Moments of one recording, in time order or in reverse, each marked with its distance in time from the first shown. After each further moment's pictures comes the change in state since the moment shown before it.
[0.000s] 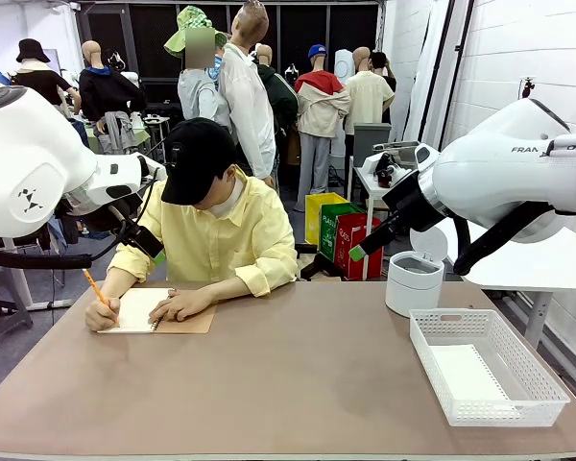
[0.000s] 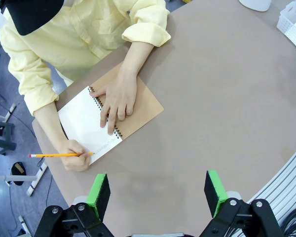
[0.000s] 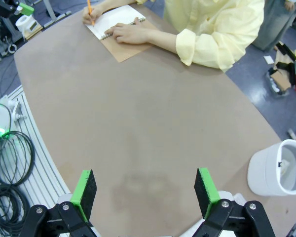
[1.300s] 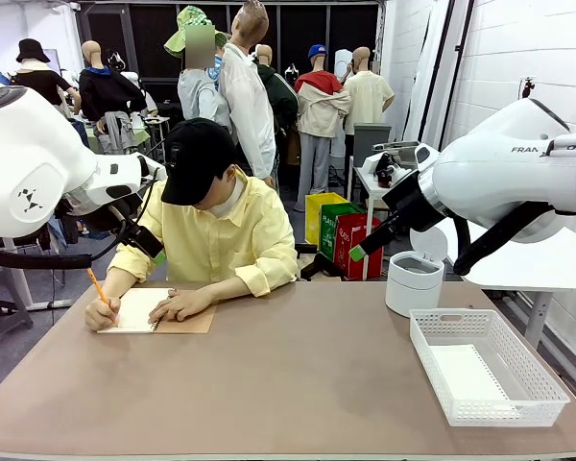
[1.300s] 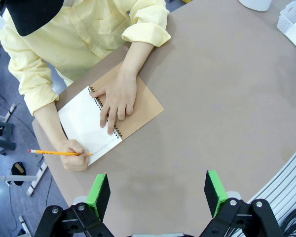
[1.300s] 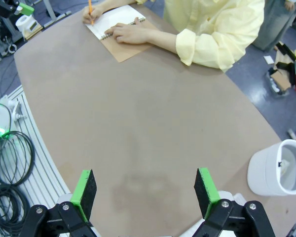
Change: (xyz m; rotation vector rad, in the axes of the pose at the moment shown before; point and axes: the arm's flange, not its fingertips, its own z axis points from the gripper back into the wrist) left arm 0.000 0.000 0.000 0.000 0.000 0.000; right arm 0.000 0.000 0.000 0.000 0.000 0.000
